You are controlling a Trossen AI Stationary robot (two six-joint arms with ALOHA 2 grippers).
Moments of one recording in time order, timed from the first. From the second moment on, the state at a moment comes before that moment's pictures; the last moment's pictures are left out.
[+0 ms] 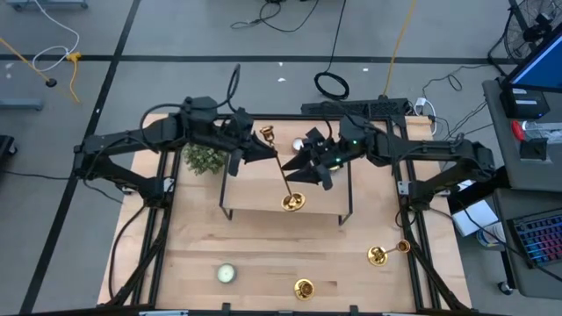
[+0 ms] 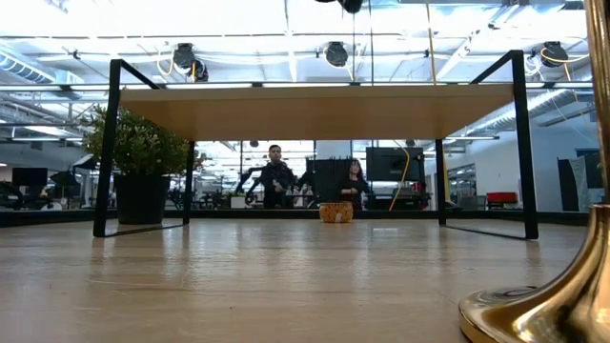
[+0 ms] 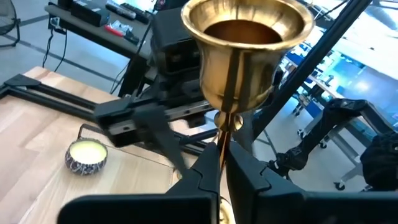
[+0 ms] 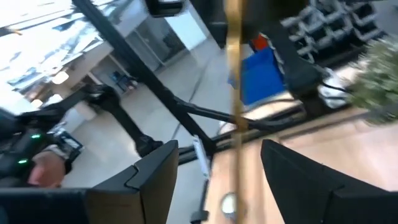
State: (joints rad) left arm 0.17 1.30 1.39 -0.23 0.38 -0.44; right arm -0.11 1.39 1.24 0.07 -0.47 0.60
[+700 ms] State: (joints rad) left arm 0.17 1.30 1.39 -0.22 0.38 -0.44; right arm -0.10 1.39 1.24 0.08 -0.45 0.61
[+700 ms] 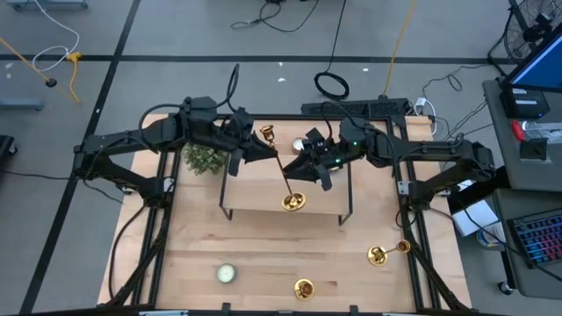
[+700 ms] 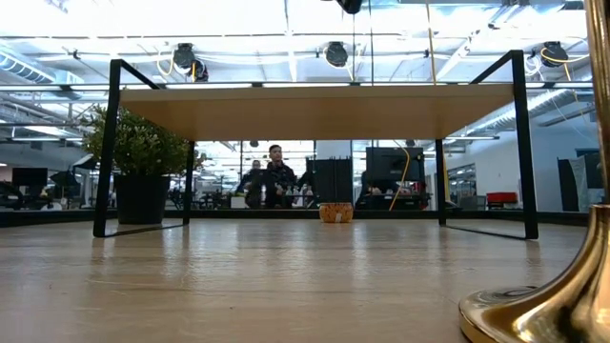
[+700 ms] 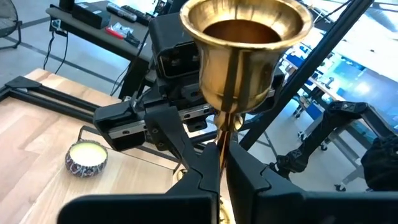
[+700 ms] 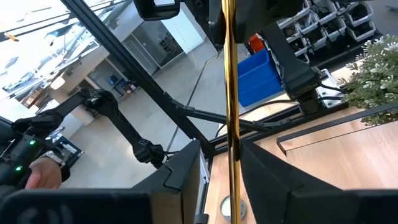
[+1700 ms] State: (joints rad) left arm 0.17 1.35 1.39 -0.18 0.44 -0.47; right arm -0.10 1.43 1.24 0.12 -0.52 0.66
